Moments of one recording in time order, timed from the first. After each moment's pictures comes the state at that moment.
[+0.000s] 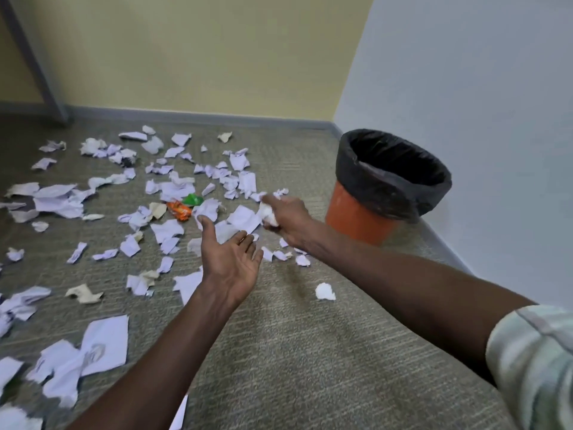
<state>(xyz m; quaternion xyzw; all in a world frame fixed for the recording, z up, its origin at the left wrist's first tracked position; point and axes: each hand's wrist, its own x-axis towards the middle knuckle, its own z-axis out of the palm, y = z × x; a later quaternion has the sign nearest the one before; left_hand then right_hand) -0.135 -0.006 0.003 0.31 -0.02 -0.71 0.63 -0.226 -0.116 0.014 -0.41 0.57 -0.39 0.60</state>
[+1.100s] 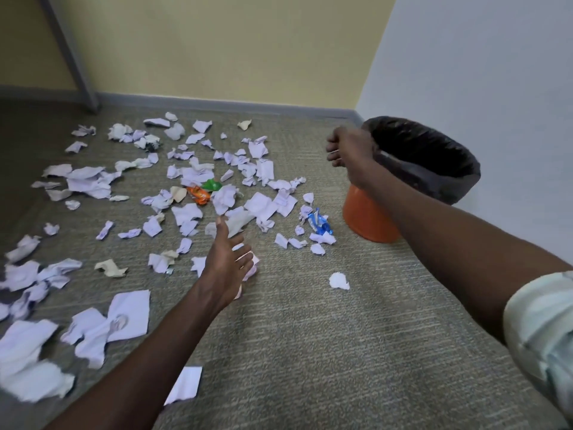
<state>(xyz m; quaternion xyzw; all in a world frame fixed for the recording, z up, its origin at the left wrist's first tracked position) -0.109 0.002 -0.042 0.51 -0.13 -0.65 0.55 -0.293 -0.197 0.085 -0.51 0.58 -0.44 0.45</state>
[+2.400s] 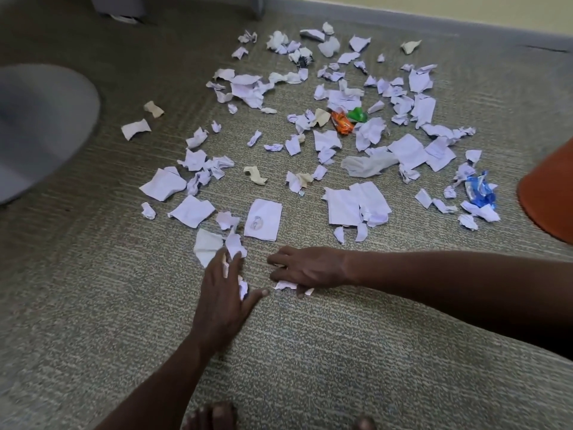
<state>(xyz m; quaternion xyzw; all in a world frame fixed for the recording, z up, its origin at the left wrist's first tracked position) 0.019 0.248 -0.202 0.85 -0.48 -0.11 0.19 -0.105 0.038 -0.156 -0.98 -0.16 0.14 0.05</state>
